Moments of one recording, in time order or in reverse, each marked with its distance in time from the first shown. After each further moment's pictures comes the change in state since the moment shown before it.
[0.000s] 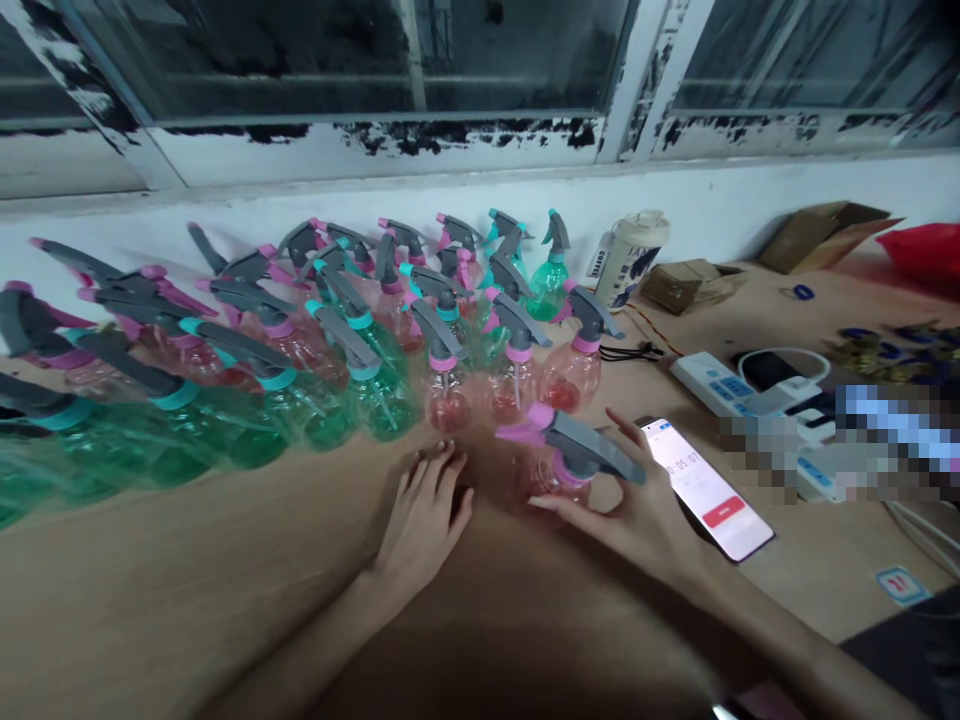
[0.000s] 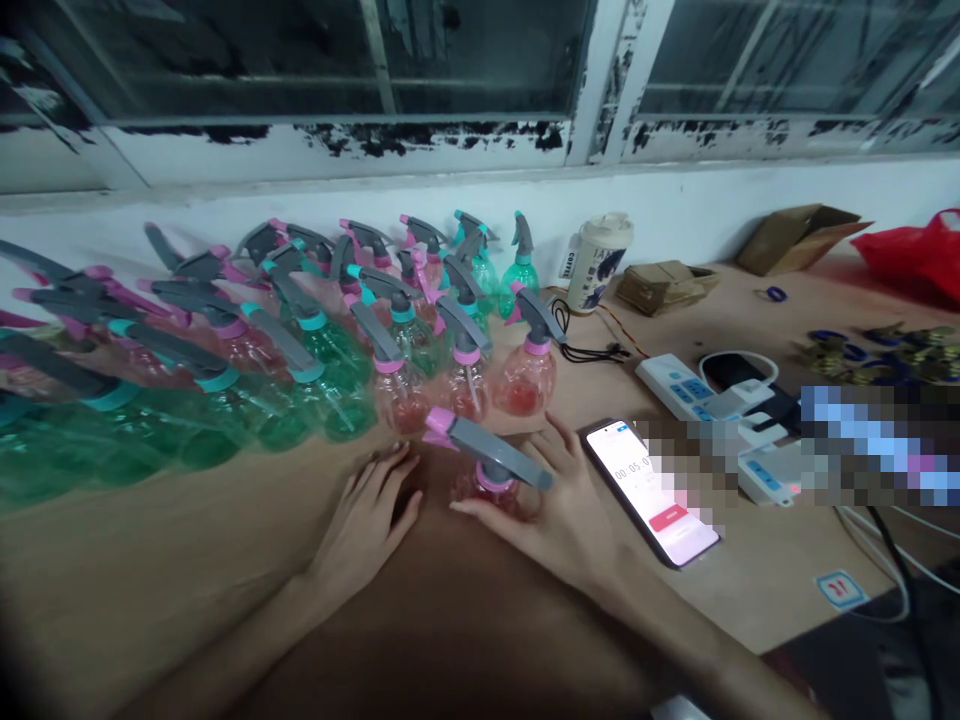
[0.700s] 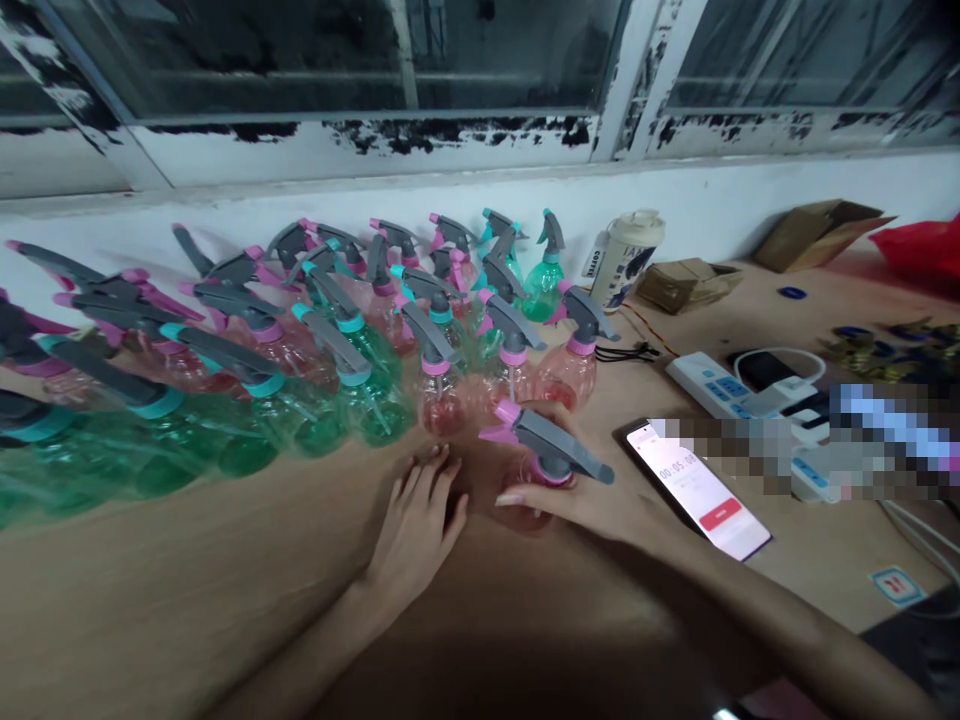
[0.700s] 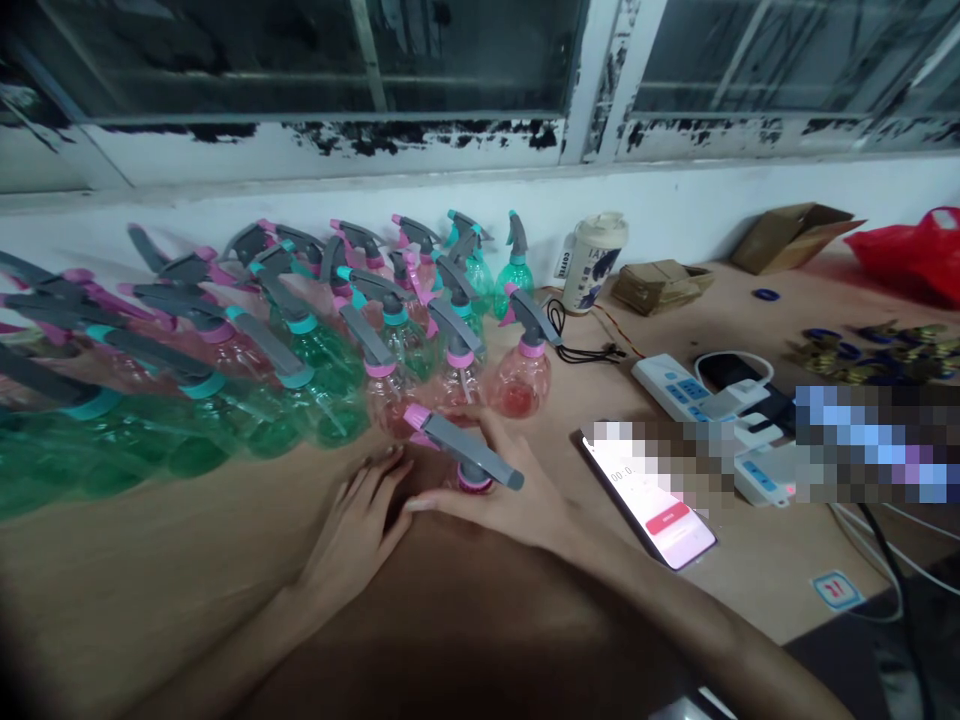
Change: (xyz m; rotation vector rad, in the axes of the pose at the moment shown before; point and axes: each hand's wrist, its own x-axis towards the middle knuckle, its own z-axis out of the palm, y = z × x) left_hand 0.001 -0.001 -0.001 0.025 -0.046 0.007; right_hand 0.035 -0.008 0.013 0.535 -0.207 0.184
